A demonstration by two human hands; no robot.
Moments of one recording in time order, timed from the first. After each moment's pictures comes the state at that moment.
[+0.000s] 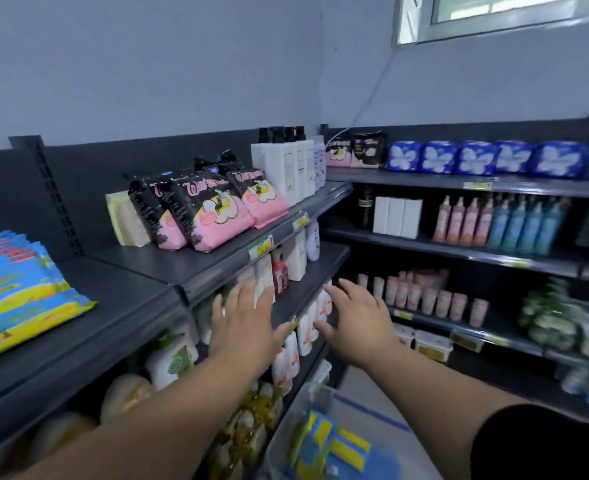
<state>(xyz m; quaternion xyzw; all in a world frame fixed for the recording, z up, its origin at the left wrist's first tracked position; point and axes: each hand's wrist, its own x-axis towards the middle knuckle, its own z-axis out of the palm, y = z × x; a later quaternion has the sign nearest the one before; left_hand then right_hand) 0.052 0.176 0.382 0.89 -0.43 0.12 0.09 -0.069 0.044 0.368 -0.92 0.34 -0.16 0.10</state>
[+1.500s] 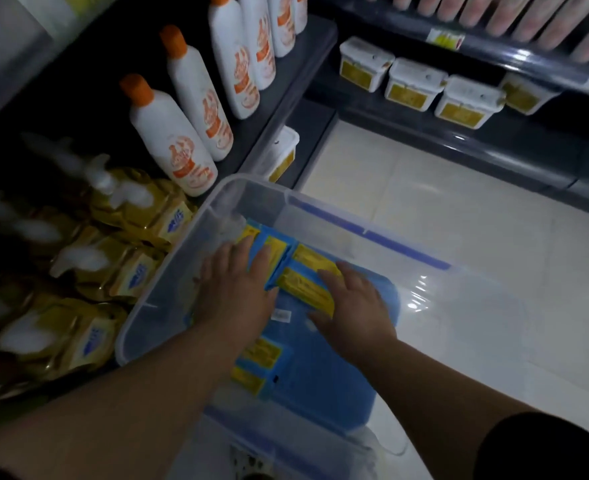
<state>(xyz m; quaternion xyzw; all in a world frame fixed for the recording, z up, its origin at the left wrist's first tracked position) 0.099 -0.028 -0.136 0.87 -0.47 -0.15 -0.05 -0.053 -0.121 -0.165 -0.86 0.40 0.11 0.28</state>
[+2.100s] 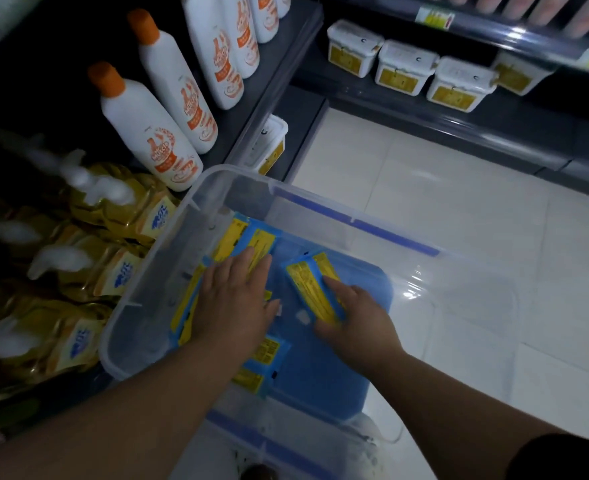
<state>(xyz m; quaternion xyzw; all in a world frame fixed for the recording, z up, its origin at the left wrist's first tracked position) 0.079 -0.018 -0.147 0.85 -0.51 -0.14 0.00 -0.084 -0.112 -0.171 -0.78 0.47 0.08 0.41</state>
